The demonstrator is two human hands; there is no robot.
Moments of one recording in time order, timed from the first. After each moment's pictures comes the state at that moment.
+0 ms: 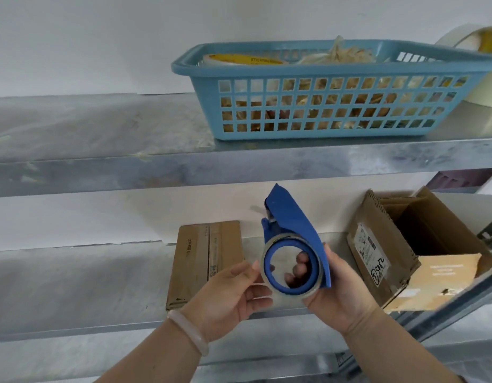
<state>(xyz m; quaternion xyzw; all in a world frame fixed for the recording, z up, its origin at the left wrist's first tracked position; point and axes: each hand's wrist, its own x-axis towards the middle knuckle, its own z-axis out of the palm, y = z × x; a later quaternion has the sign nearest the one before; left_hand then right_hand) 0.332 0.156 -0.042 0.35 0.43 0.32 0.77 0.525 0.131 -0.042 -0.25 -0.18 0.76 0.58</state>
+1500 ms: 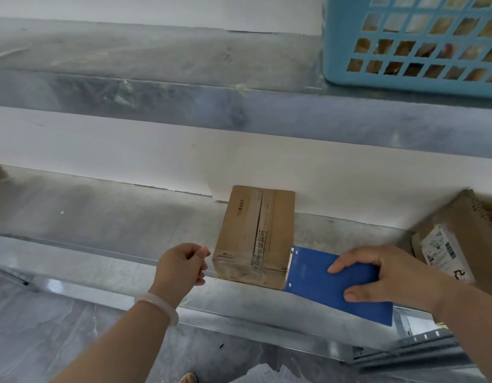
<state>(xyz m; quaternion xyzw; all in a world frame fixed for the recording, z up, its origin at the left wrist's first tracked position) 0.196 0.146 -0.117 0.39 0.74 0.38 0.39 0.545 0.163 -0.027 -0.51 -0.69 0.51 0.13</state>
